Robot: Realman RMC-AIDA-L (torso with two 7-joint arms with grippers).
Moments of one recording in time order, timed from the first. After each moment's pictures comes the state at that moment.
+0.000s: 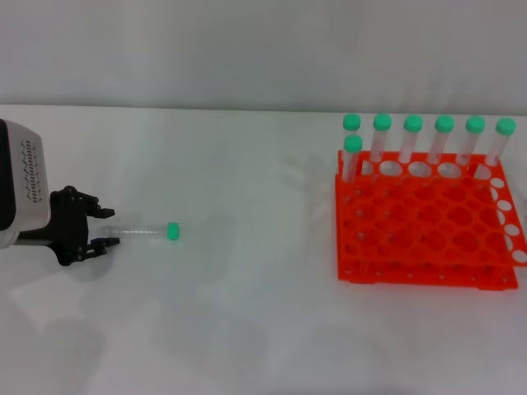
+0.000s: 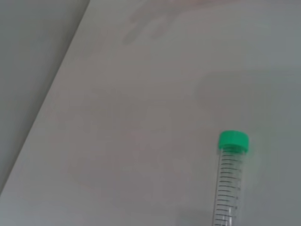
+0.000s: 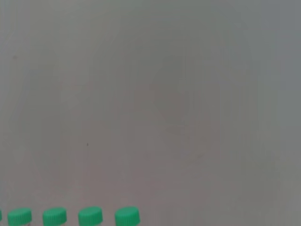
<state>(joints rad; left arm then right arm) -0.89 -2.00 2.85 -0.59 0.04 1.18 -0.60 0.40 2.01 -0.98 -0.18 -0.69 -1.10 0.58</state>
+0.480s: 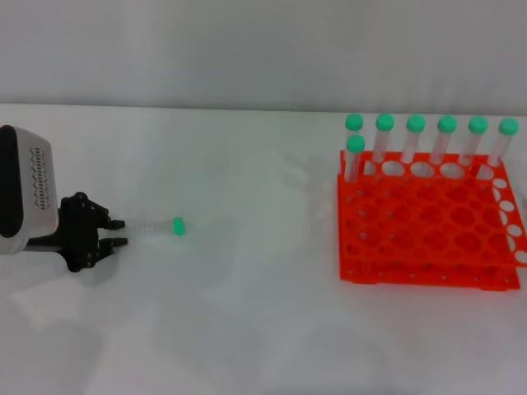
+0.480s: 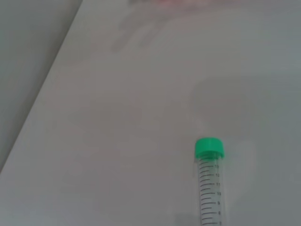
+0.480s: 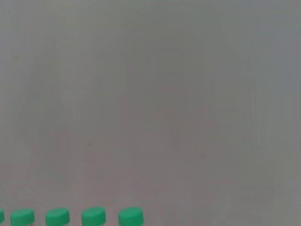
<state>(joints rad) -0.89 -2.00 2.85 -0.56 0.04 1.18 -0.59 0.40 2.02 -0.98 -0.18 -0.68 -1.10 0.59</state>
